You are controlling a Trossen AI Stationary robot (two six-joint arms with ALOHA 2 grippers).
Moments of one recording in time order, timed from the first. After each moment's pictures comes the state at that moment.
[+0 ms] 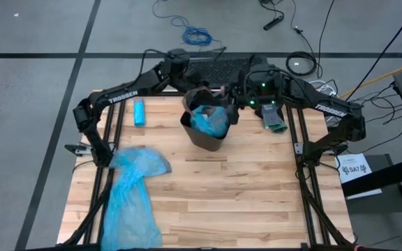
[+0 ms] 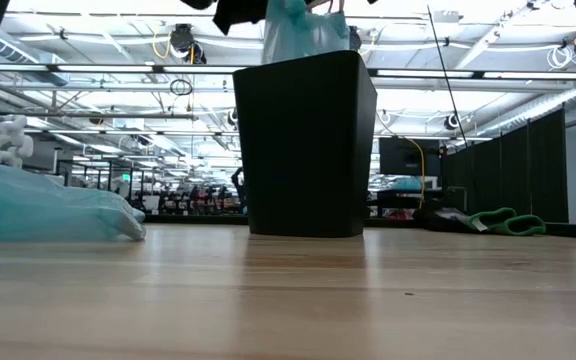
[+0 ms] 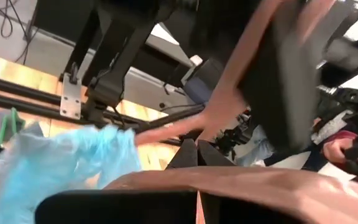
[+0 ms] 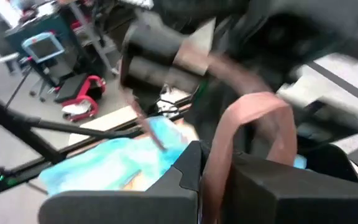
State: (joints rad) left arm 0.49 1.72 1.65 -0.15 1.02 -0.39; right arm -0.22 1.45 1.71 -0.64 -0.08 0.30
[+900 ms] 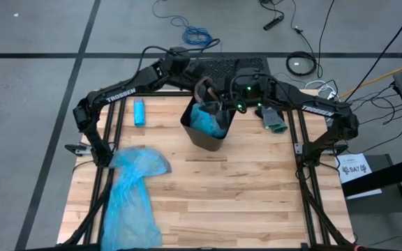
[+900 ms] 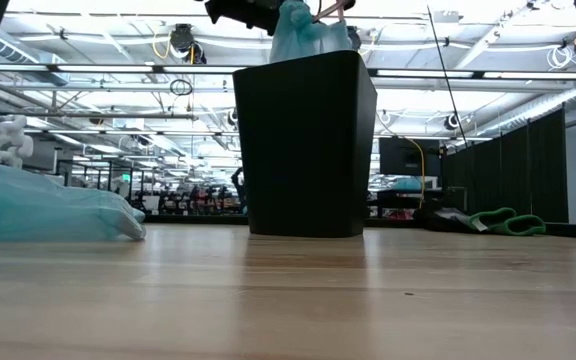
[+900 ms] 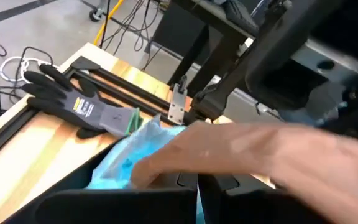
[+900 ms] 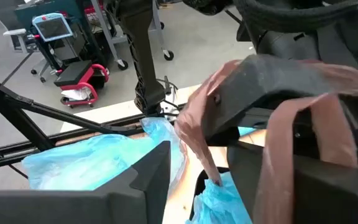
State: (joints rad) left arm 0.50 1.72 1.72 -0.37 0.58 -0.31; right arm -0.21 1.54 1.71 -0.52 -0.11 0.16
